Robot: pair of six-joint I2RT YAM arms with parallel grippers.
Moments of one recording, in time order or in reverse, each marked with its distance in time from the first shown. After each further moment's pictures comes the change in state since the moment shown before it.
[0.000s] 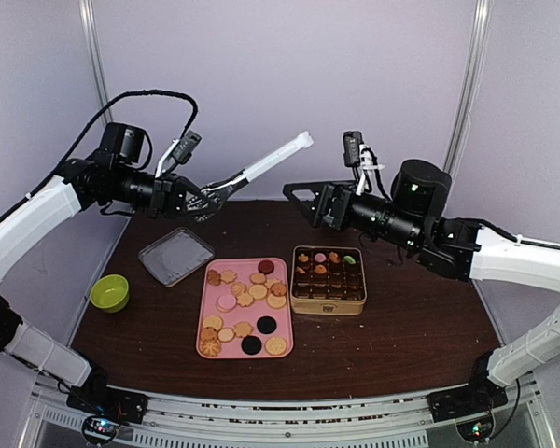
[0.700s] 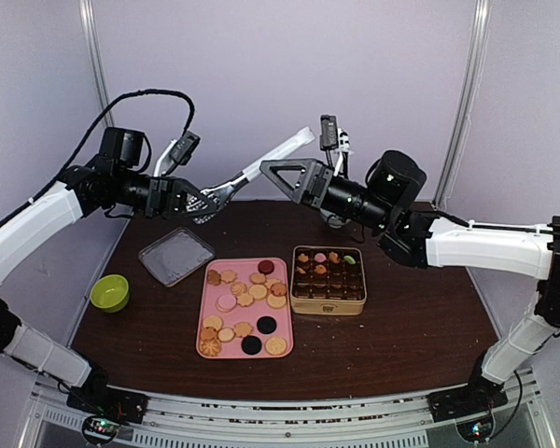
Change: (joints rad) left arm -0.001 -0.013 -0.063 0.137 0.151 -0.161; right arm -0.060 0.259 0.117 0.416 -0.327 0.259
